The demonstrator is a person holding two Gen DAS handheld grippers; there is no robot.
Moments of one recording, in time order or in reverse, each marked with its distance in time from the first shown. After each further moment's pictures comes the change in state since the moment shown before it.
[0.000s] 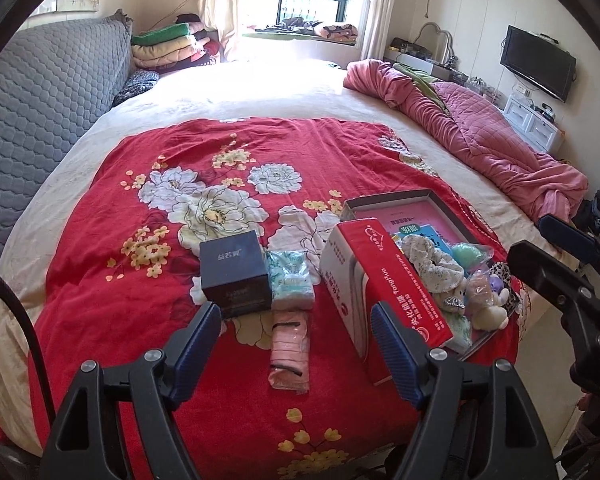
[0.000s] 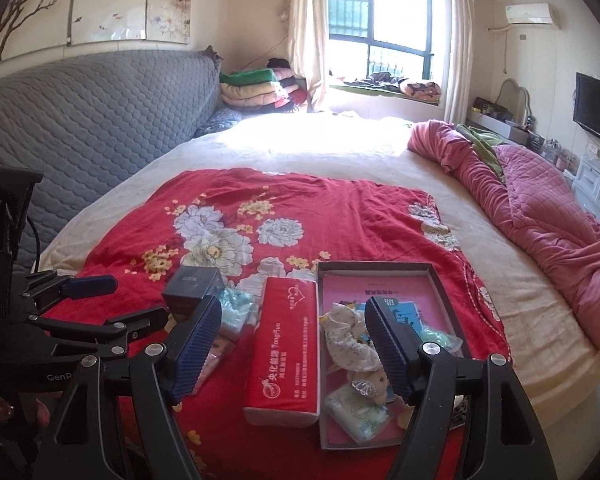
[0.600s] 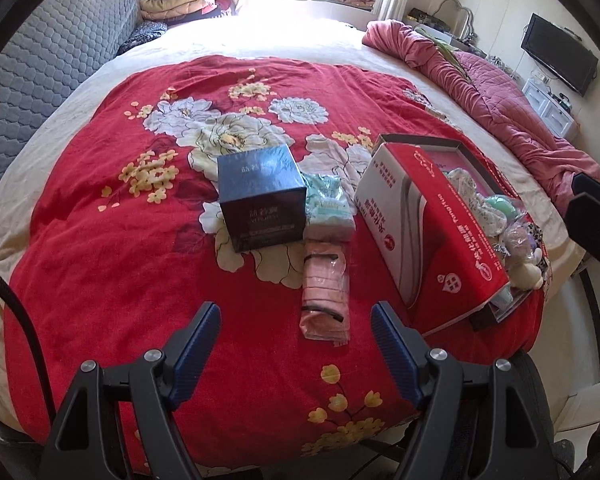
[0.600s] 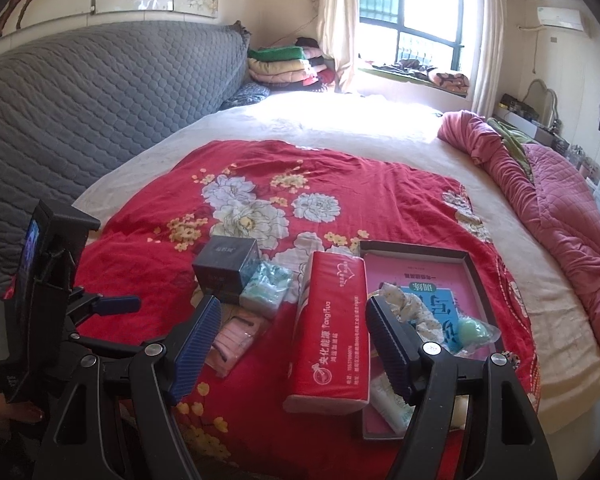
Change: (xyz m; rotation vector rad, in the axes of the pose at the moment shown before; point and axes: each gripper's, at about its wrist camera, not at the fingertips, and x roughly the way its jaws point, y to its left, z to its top) left arm 0.052 0.035 -0.049 -0.047 0.157 0.002; right arm 0.026 0.038 -0.014 -0.058 0.079 0.071
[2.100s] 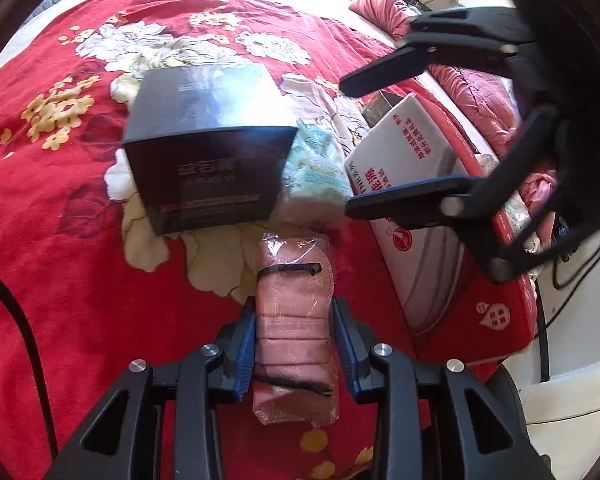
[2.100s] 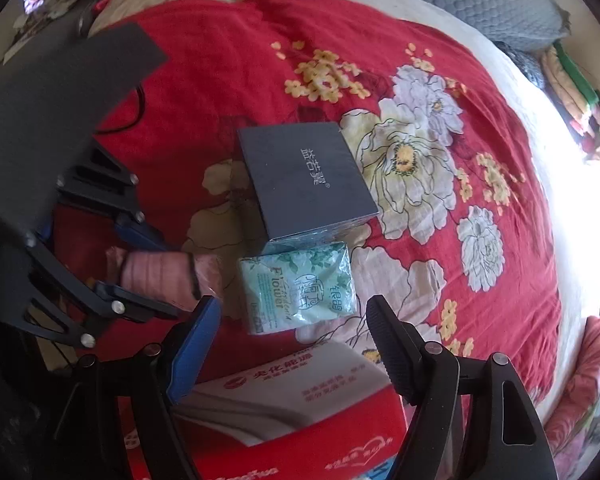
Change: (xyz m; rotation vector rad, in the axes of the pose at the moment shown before) left arm 0.097 0.019 0.014 -0.092 0.136 -0.258; right arm 0.225 0.053 0.029 -1.060 0.488 0.408
